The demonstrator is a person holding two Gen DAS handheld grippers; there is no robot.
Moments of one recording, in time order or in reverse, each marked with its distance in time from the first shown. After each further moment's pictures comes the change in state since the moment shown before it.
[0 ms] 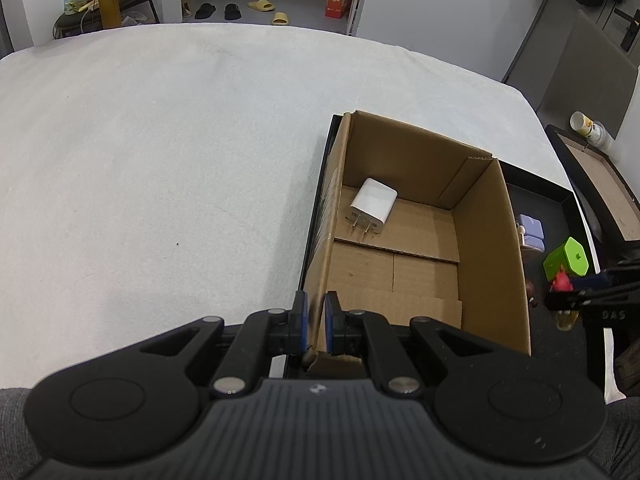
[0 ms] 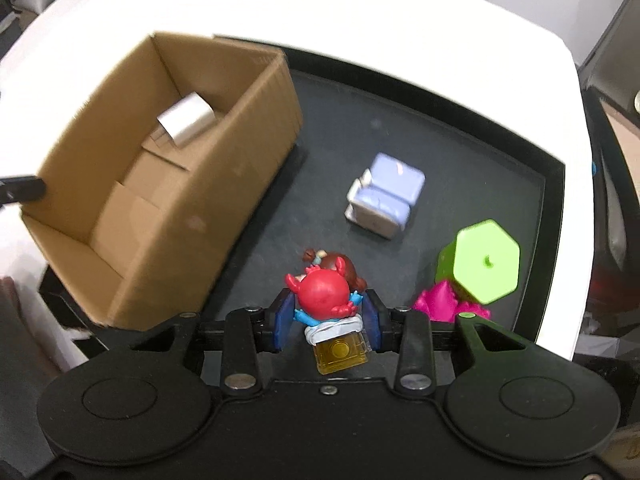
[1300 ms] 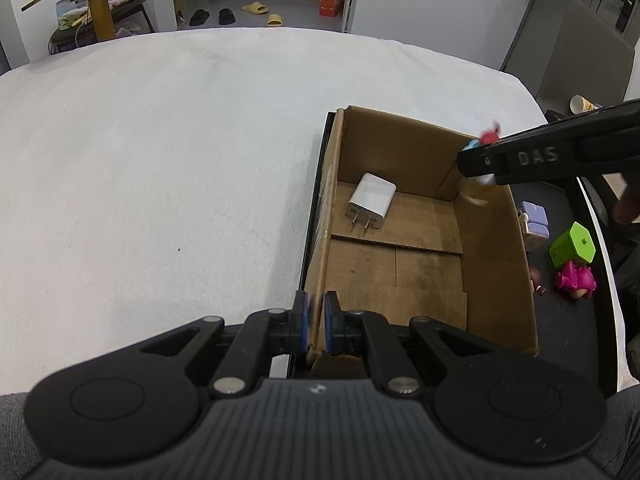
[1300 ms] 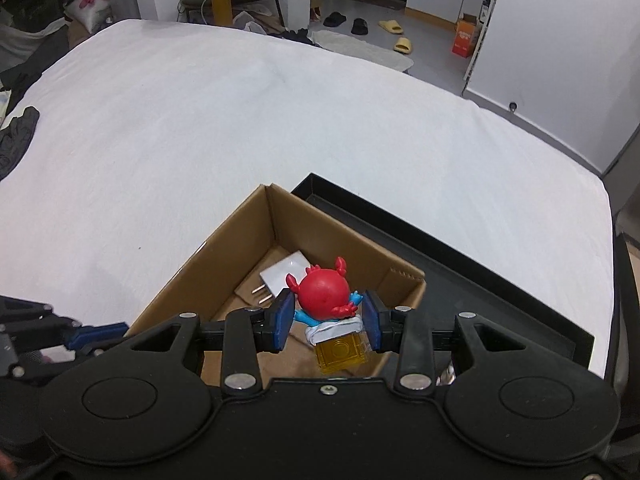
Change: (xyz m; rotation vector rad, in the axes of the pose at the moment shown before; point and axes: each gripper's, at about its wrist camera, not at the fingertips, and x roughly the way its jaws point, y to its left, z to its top) left arm 0.002 -0.008 -0.003 0.049 -0.001 0.028; right arm -0.023 0.088 0.091 -0.150 -0.231 0.010
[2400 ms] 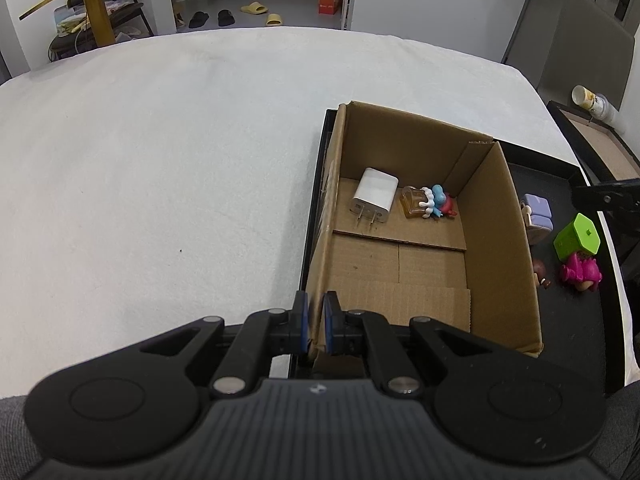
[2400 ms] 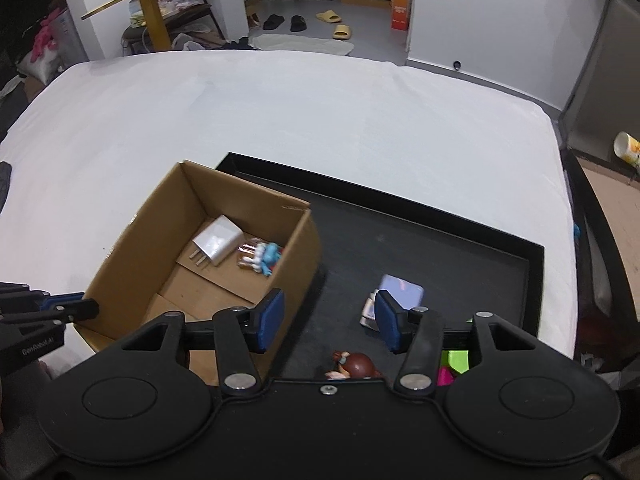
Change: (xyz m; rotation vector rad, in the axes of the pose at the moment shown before) left arm 0.002 -0.006 -0.001 0.026 0.005 0.026; right arm -0.035 -0.081 -0.061 0.218 0.004 -0.019
